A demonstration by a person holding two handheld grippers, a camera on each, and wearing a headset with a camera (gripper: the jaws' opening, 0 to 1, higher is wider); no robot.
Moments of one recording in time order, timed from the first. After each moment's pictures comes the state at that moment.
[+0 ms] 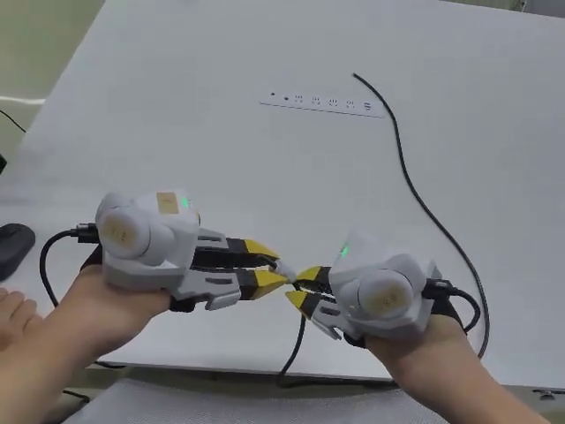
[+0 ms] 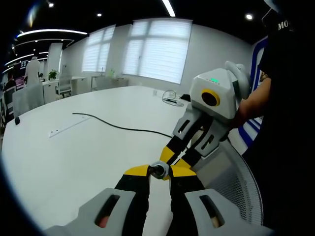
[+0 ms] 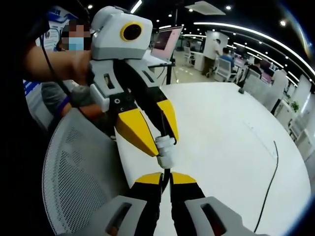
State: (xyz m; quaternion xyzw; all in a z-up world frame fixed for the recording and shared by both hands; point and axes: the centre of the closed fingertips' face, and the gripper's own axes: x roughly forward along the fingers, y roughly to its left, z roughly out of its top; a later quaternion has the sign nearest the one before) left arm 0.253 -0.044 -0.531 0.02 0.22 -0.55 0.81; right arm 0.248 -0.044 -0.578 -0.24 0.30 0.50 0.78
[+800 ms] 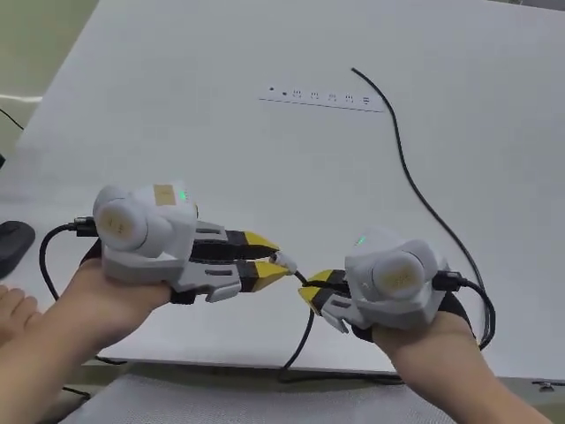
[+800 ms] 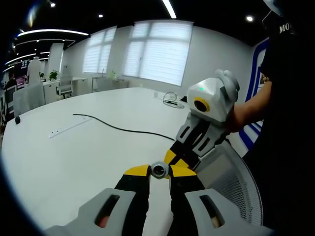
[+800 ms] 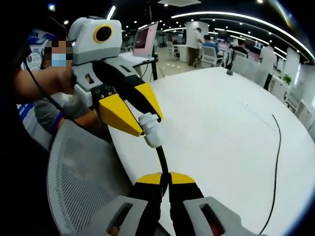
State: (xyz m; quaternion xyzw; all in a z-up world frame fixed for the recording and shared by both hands) left arm 0.256 -0.043 -0.529 0.02 0.22 -0.55 0.81; right arm 0.249 -0.066 -0.595 -0.16 0.36 0.45 0.80
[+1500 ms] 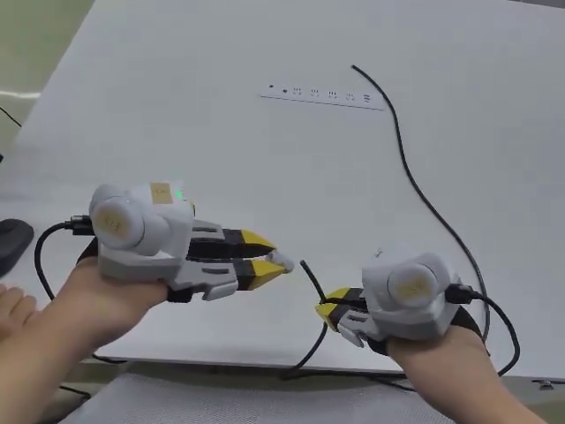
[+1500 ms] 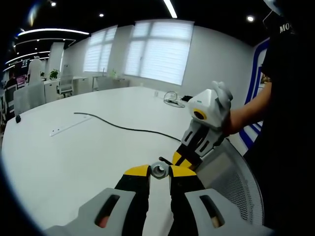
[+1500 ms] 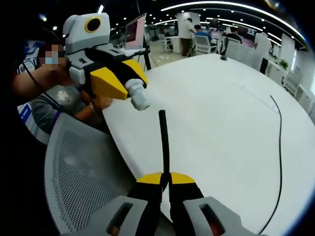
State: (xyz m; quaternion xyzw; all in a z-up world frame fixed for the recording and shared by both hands) left arm 0.257 -0.036 -0.534 0.02 0.22 -0.55 0.81; right arm 0.238 -0.091 -0.620 -0.14 0.40 0.43 0.79
